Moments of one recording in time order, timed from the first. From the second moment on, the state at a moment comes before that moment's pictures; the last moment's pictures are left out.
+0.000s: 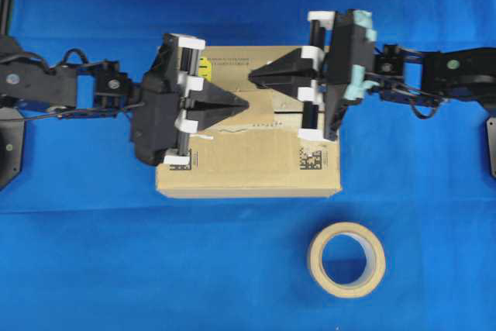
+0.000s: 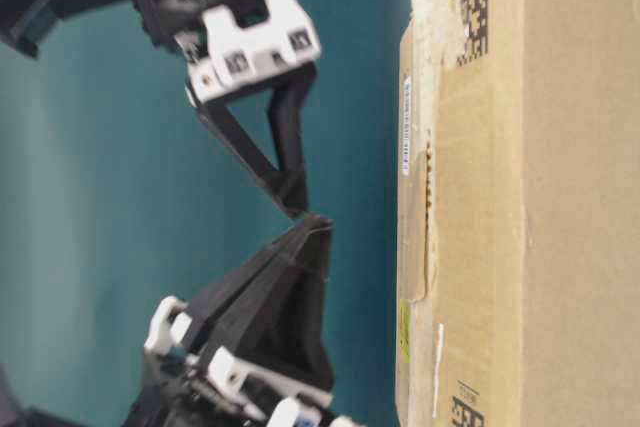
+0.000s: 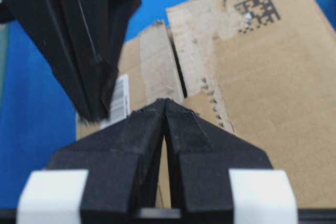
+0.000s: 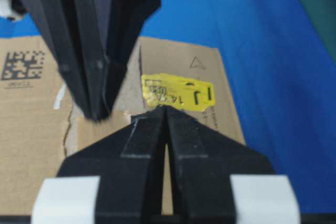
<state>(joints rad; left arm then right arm) 0.05 -0.15 0.76 -0.02 -0.31 0.55 -0.11 -0.08 0.70 0.09 -0.35 -0.06</state>
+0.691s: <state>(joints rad) 0.07 -0.03 0.80 -0.02 -0.32 0.25 -0.07 0.06 0.68 0.11 -0.31 -0.04</state>
